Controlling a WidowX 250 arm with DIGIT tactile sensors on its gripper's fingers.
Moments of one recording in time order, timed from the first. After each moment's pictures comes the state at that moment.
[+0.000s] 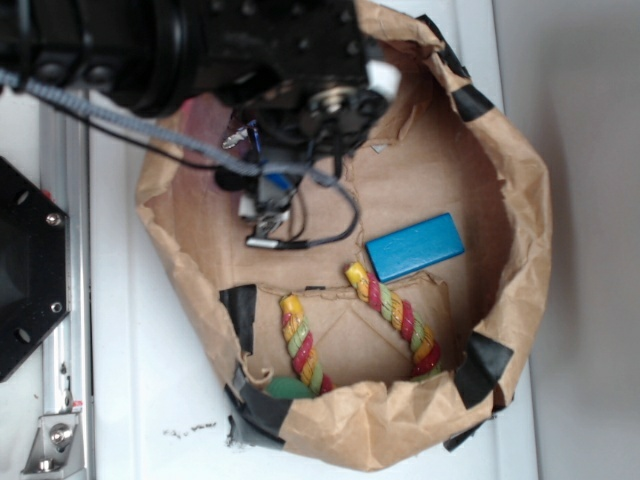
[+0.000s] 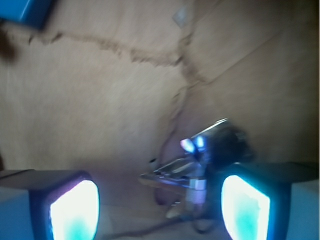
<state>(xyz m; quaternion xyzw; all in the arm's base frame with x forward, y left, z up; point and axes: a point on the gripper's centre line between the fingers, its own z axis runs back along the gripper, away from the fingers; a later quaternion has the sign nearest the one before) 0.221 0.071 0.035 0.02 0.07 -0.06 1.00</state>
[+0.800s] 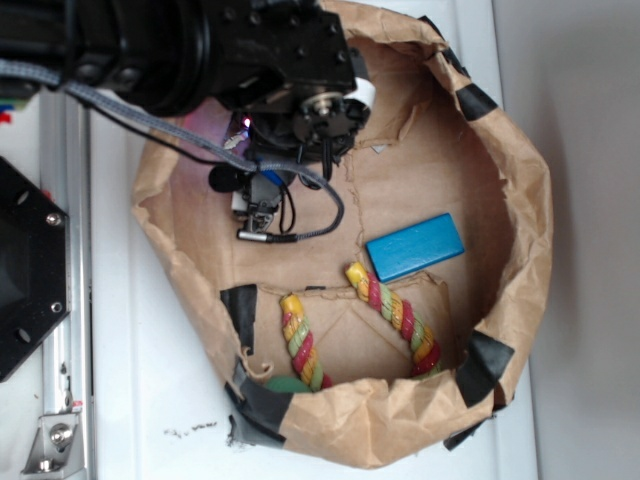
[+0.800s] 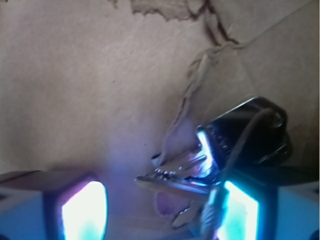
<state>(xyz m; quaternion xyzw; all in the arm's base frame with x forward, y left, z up) 0.217 0.073 0.017 0.00 0.08 -0.06 0.99</state>
